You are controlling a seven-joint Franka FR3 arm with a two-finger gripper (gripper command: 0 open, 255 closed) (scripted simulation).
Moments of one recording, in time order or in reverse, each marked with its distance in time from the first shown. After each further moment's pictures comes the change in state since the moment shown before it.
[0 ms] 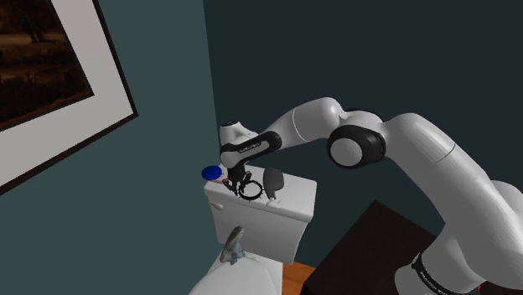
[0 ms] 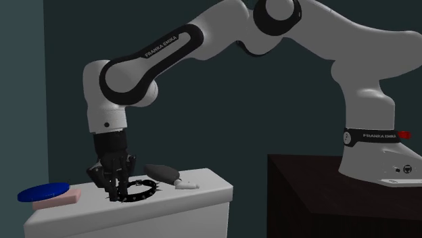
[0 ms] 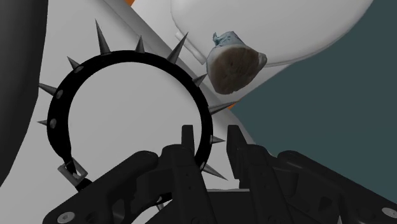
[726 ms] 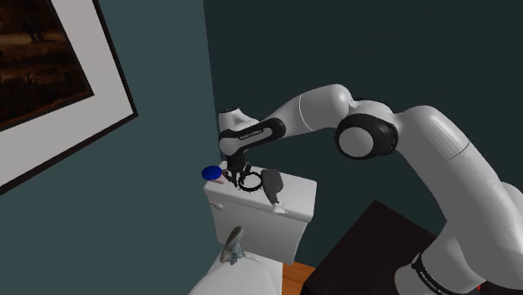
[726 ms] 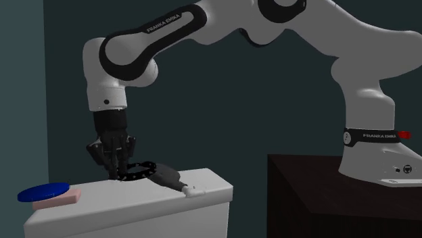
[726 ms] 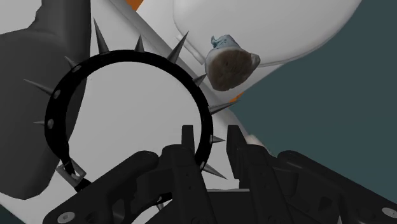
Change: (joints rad) arm -0.005 -0.104 0.005 -0.038 0.004 -0.065 0.001
